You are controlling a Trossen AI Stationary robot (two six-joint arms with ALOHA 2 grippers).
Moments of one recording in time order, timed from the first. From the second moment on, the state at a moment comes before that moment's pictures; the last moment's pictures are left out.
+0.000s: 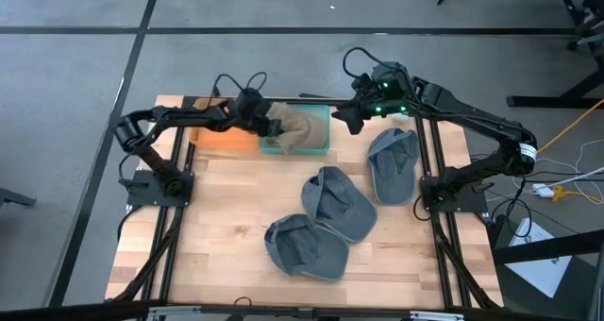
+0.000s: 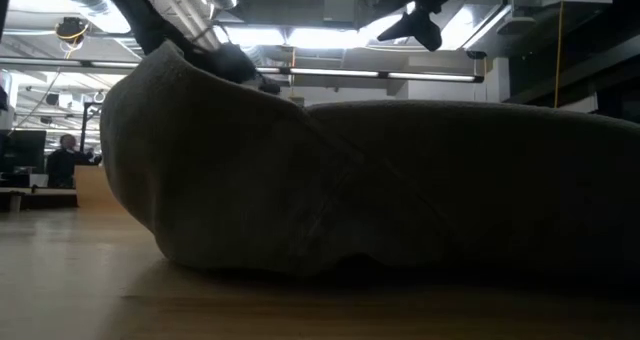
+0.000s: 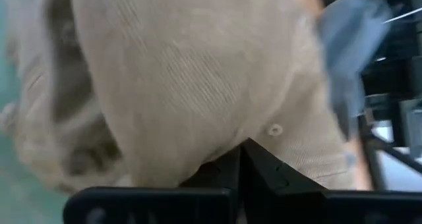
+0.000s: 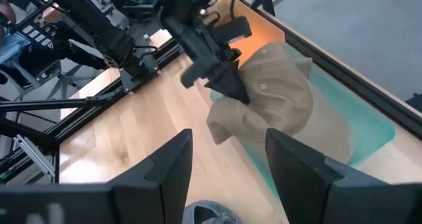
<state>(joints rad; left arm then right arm) 0.67 1.59 0.79 0.08 0.43 -0.73 -0.47 1.31 1.36 -0.57 -0.22 0.34</state>
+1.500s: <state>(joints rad) 0.46 0.96 0.79 0.31 0.64 -0.69 -0.14 1.31 1.36 -0.95 -0.08 0.46</state>
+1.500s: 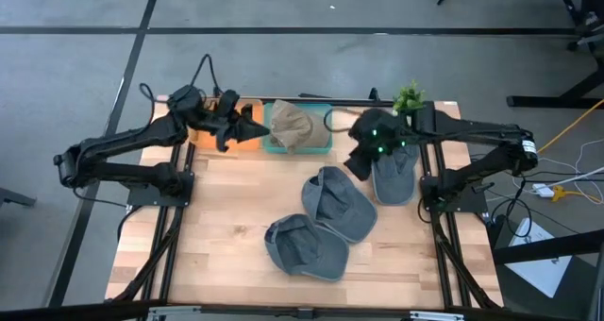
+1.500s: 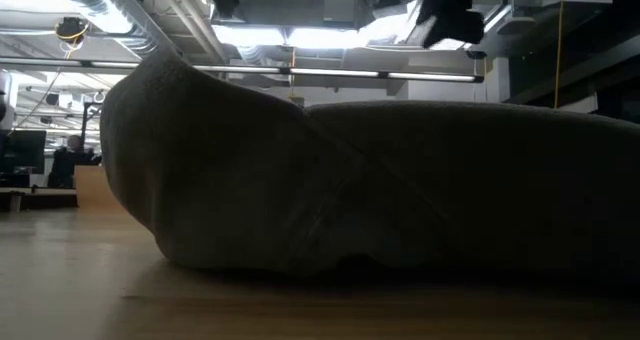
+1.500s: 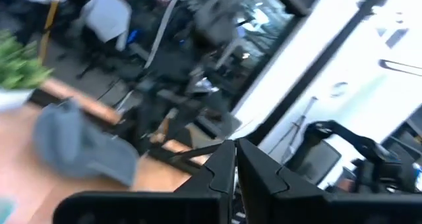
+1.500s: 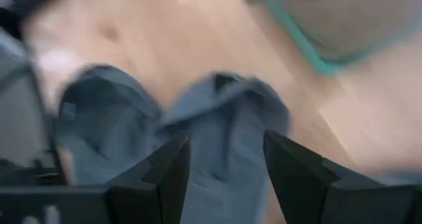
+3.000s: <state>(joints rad) 0.34 1.02 0.79 0.30 0.31 -0.38 0.02 1.31 0.84 -0.90 0.05 1.12</state>
